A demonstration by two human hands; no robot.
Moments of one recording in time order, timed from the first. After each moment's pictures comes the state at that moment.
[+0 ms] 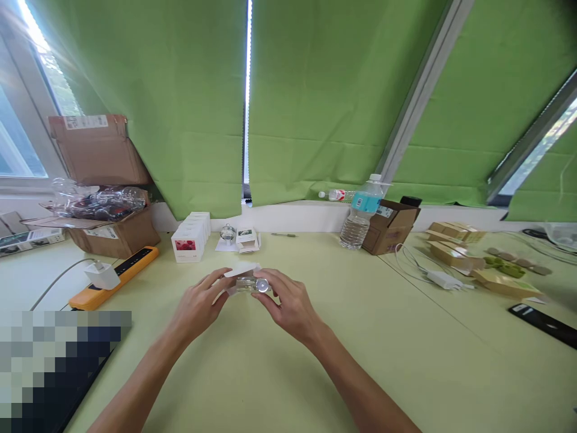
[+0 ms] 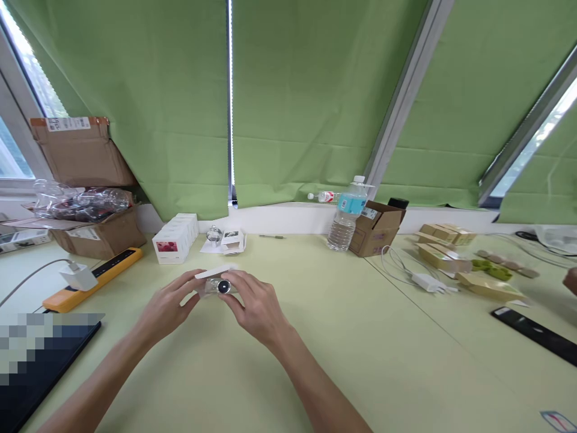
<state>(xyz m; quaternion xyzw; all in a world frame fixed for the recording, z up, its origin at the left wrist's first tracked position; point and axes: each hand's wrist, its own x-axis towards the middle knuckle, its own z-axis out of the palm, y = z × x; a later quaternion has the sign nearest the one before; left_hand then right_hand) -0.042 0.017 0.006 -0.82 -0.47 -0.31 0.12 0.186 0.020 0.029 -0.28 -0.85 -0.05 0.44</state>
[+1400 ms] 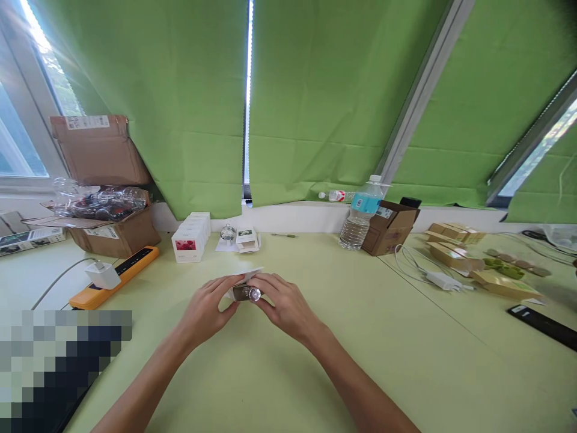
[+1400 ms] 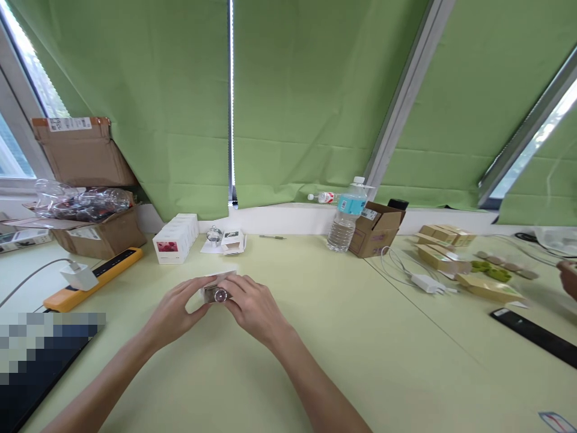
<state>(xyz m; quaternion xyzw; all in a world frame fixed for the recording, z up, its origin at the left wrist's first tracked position) -0.026 0.010 0.006 -0.82 -0.44 -0.37 0.01 0.185 0.023 0.027 -0.29 -0.89 -0.04 0.34</state>
